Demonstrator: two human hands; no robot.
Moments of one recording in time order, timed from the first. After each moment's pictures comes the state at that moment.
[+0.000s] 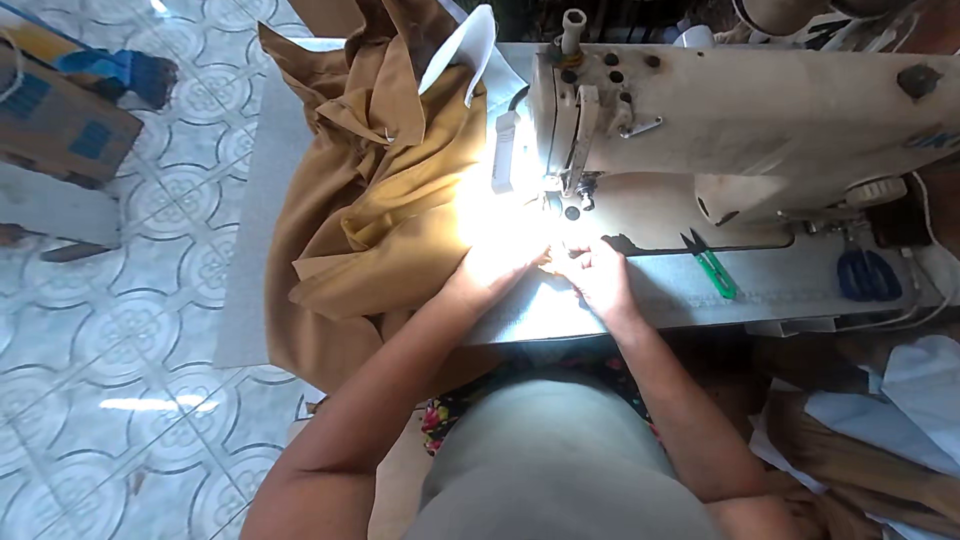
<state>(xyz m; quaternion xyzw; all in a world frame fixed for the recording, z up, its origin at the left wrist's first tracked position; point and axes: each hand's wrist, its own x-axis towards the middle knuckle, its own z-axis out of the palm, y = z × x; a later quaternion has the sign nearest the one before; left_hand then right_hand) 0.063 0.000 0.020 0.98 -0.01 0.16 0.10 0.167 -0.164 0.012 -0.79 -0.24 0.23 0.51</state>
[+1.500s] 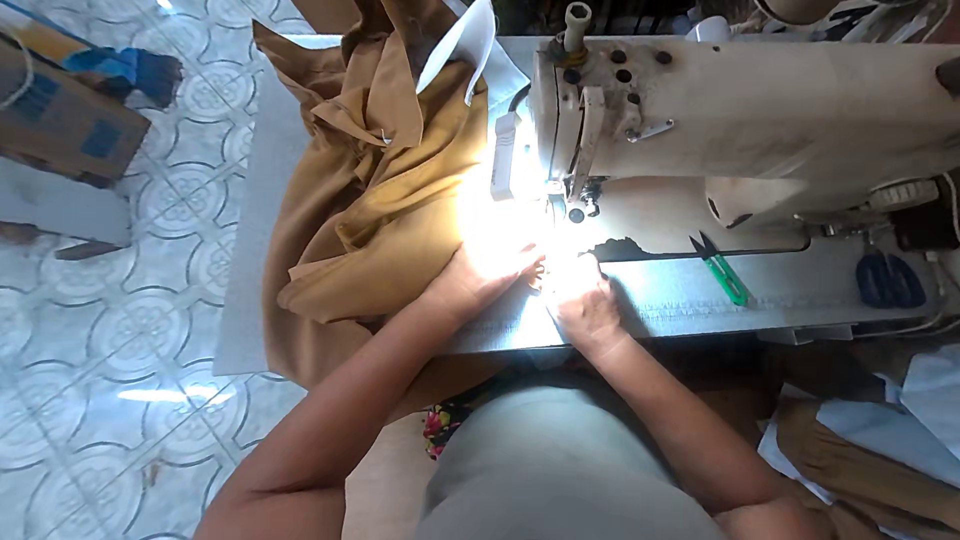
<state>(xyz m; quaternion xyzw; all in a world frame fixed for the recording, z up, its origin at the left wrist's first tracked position) 0.051 0.016 0.019 0.99 -0.04 0.13 0.08 0.138 -0.156 -0.007 -0.83 -0.51 -0.13 0.19</state>
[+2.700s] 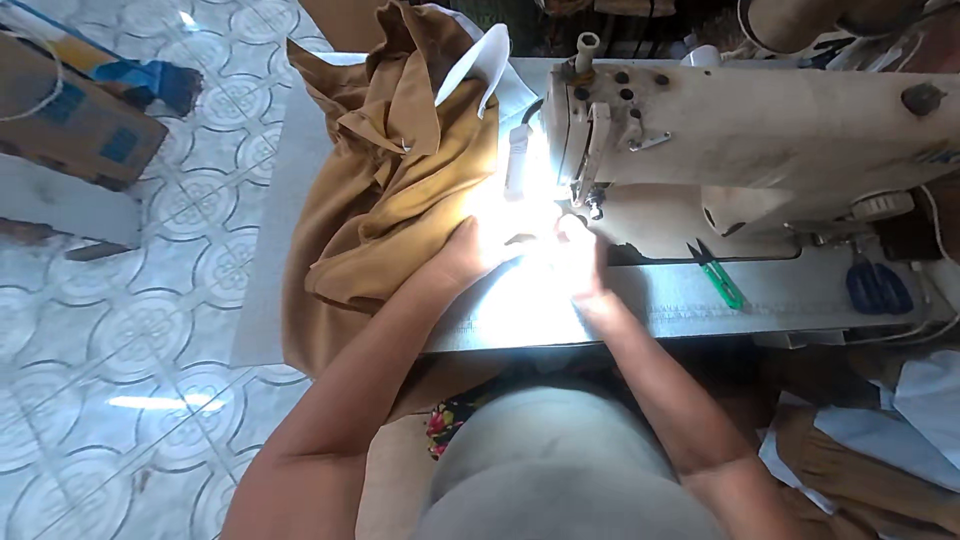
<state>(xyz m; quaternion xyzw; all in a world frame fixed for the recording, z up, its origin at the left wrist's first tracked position) 0.066 0.051 0.020 0.95 0.06 0.14 0.26 0.162 -0.119 0.011 -0.79 -0.36 0.09 0.49</state>
